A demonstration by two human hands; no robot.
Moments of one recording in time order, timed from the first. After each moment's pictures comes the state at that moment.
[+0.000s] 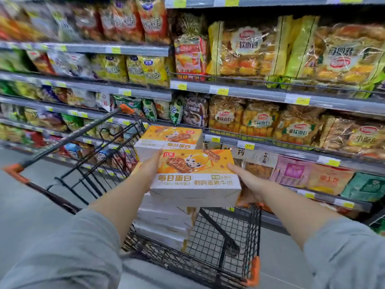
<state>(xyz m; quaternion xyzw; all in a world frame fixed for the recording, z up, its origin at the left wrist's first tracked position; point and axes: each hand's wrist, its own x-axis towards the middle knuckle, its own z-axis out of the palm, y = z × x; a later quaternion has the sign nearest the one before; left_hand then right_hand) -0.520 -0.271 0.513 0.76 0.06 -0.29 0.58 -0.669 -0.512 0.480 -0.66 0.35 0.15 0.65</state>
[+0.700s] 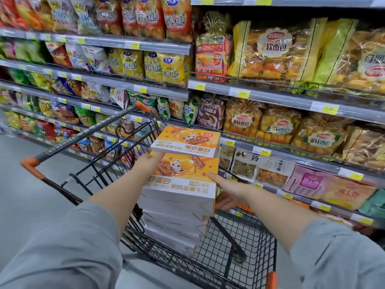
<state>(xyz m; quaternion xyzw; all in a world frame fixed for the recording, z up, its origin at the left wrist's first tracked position) -0.451 -0.225 0.497 0.85 0.02 -0.19 0.49 -0.593 -0.442 0.473 -0.75 0.27 0.26 0.55</state>
